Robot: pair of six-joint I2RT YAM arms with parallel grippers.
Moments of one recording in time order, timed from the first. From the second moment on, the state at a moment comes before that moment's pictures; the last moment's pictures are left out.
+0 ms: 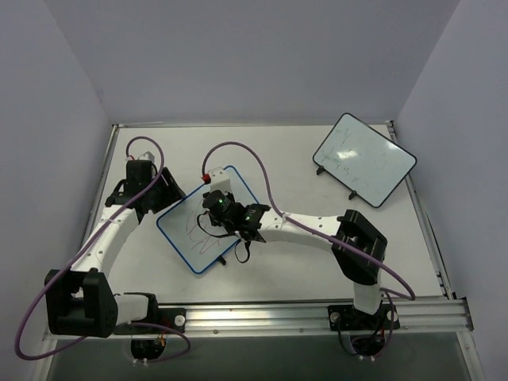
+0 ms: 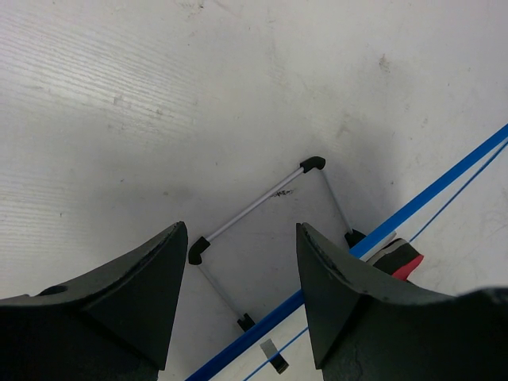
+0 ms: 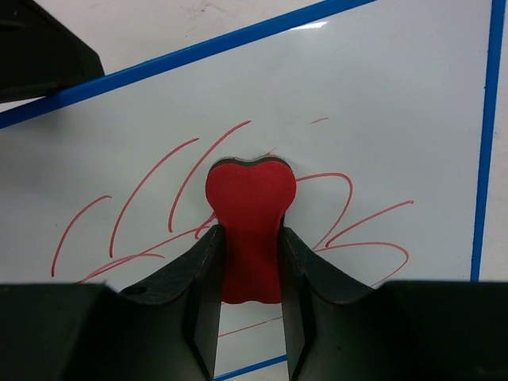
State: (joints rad) left arm -0.10 1.27 0.92 -0.45 0.09 -0.59; right arm 1.09 1.88 1.35 -0.13 0.50 0.44
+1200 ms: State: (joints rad) left arm -0.12 1.26 0.92 -0.45 0.08 -0.59; right arm 1.16 1.94 1.46 -0.15 0.50 0.40
